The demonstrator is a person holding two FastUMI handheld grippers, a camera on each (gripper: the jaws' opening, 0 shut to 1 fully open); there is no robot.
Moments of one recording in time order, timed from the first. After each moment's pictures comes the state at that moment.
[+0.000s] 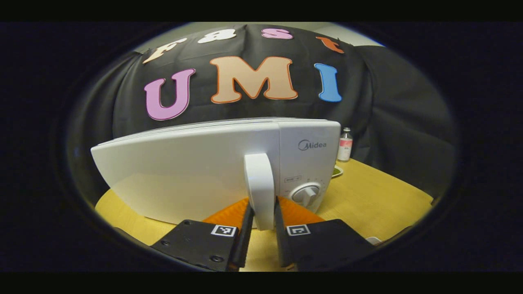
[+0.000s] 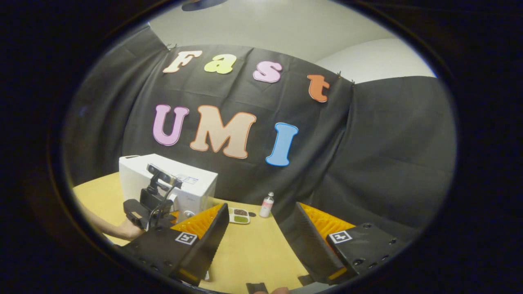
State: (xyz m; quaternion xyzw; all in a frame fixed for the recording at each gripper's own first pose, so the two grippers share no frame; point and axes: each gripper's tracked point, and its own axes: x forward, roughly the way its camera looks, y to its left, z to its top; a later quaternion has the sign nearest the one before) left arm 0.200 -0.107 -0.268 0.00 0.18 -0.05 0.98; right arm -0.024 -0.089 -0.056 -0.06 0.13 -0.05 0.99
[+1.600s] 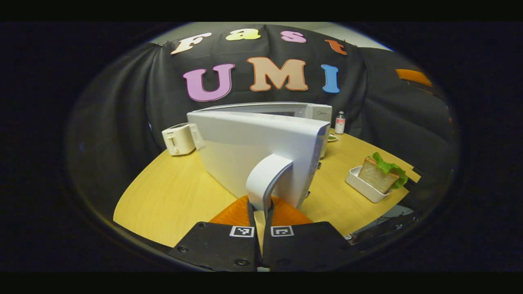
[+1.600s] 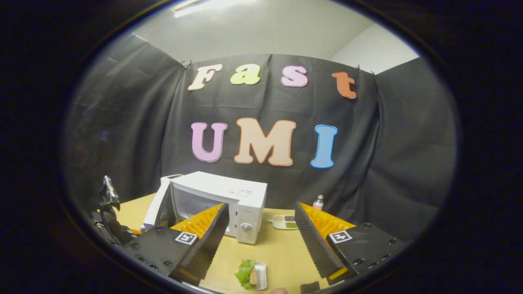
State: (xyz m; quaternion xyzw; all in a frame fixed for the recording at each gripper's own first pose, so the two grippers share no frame) left arm -0.058 0.052 -0.261 -0.01 0.26 -0.03 0.97; right arm -0.031 0.044 -0.048 0.04 0.11 0.07 0.99
